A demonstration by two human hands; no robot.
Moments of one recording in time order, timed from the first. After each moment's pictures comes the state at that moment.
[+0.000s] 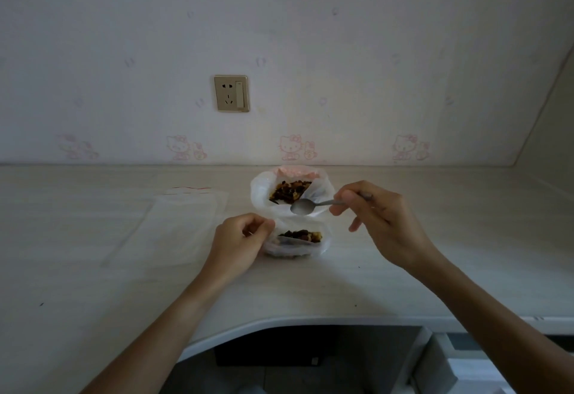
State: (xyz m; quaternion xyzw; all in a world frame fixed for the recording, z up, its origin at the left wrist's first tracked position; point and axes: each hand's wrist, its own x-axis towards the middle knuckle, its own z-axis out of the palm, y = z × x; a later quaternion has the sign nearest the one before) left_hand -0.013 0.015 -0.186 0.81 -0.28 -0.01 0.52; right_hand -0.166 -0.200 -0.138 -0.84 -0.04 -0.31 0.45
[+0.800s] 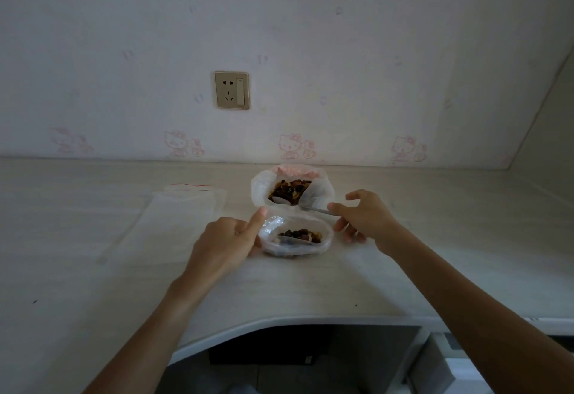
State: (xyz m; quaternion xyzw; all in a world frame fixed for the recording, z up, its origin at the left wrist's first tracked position) left_hand -0.008 0.033 -0.174 0.89 -0.21 -0.06 0.40; right_hand -0.110 -0.216 -0.152 -0.78 0.31 -0.14 0.53
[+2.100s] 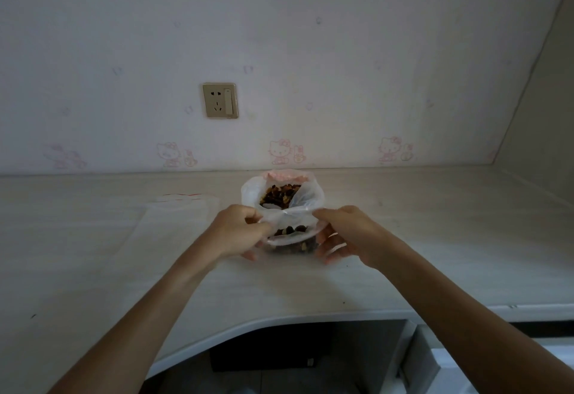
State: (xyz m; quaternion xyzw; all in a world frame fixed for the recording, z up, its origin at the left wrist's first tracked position) left_hand -0.016 0.008 -0.134 0.84 -0.26 -0.17 0.44; right_hand -0.140 -0.186 -0.137 -0.72 0.25 -0.05 0.64
